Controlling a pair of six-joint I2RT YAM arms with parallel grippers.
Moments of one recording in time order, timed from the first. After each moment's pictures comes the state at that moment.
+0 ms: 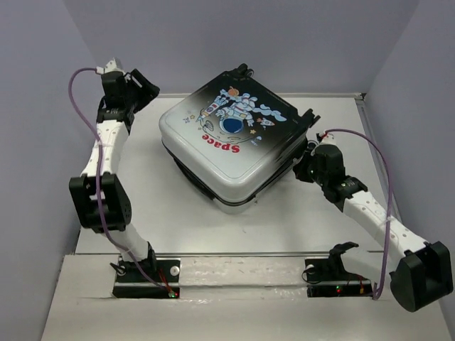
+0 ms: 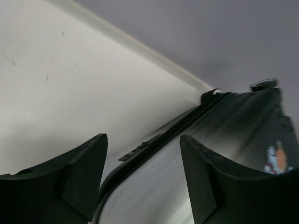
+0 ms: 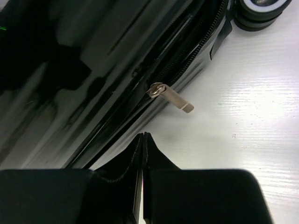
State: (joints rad) left arm 0.08 1.64 1.52 -0.19 0.17 -0.62; right arm 0.37 1.04 0.71 -0.22 0.10 0.51
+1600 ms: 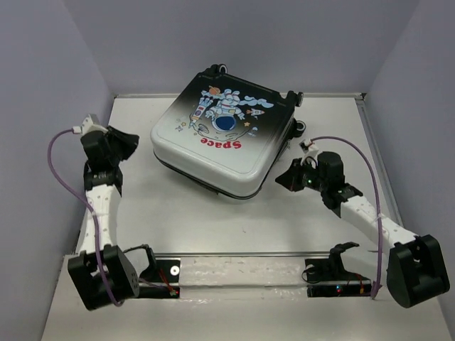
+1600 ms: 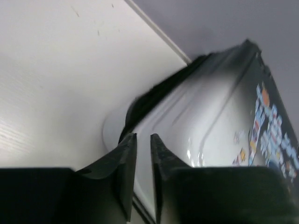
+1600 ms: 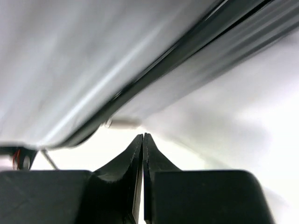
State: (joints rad) left arm 0.28 1.13 0.87 -0.08 0.24 -0.71; right arm 0.30 1.10 0.57 0.07 -0.48 0.38
